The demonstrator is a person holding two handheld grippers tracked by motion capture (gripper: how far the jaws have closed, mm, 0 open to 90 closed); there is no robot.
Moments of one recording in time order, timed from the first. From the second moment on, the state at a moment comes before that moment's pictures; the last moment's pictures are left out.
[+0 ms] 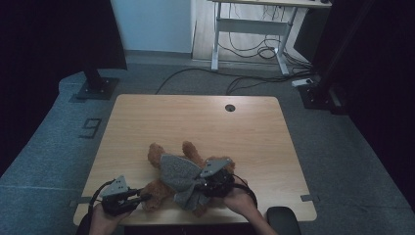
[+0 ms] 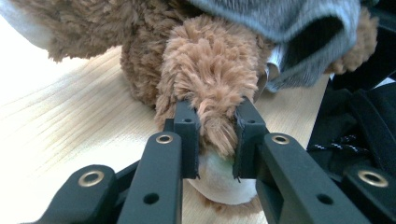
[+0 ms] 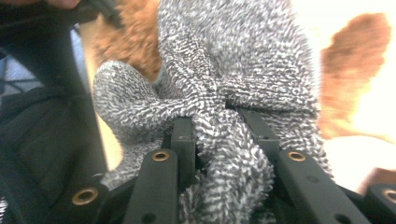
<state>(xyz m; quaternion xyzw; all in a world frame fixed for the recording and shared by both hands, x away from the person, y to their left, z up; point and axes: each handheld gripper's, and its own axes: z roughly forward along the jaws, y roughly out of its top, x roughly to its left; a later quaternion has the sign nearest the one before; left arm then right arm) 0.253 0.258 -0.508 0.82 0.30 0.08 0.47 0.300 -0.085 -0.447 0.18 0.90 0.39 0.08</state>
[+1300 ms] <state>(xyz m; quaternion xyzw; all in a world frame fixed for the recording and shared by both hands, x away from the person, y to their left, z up) 0.254 0.257 -0.510 0.82 0.30 0.08 0.47 0.337 -0.196 -0.425 0.33 0.84 0.39 0.19</state>
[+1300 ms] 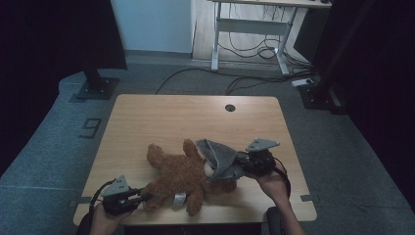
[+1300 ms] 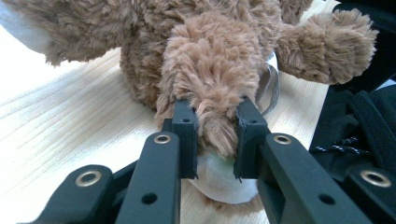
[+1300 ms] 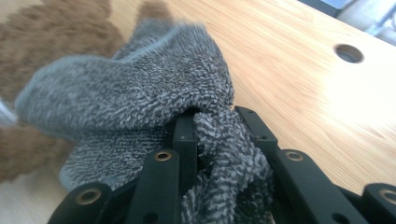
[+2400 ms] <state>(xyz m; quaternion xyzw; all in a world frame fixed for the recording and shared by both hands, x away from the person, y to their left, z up) 0.256 0.257 -0.510 0.83 0.31 0.09 0.47 0.324 -0.279 -0.496 0.45 0.82 0.29 0.19</state>
